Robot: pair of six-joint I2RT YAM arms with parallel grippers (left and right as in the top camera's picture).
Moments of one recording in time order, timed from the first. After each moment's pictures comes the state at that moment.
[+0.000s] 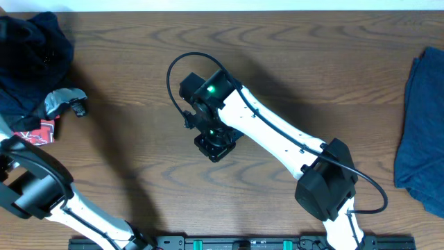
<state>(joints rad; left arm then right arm) 0.75 2.09 1.92 -0.29 0.69 -0.64 0.85 2.12 1.96 -1.54 -0.29 0.06</state>
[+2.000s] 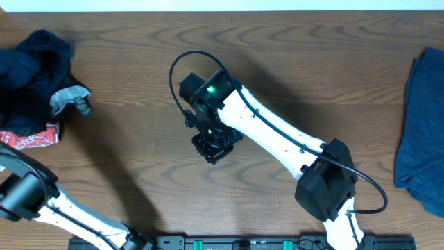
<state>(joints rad) 0.87 2.20 1.83 -0.67 0.32 -0.53 0.85 2.12 1.96 -1.55 -0.36 0.17</state>
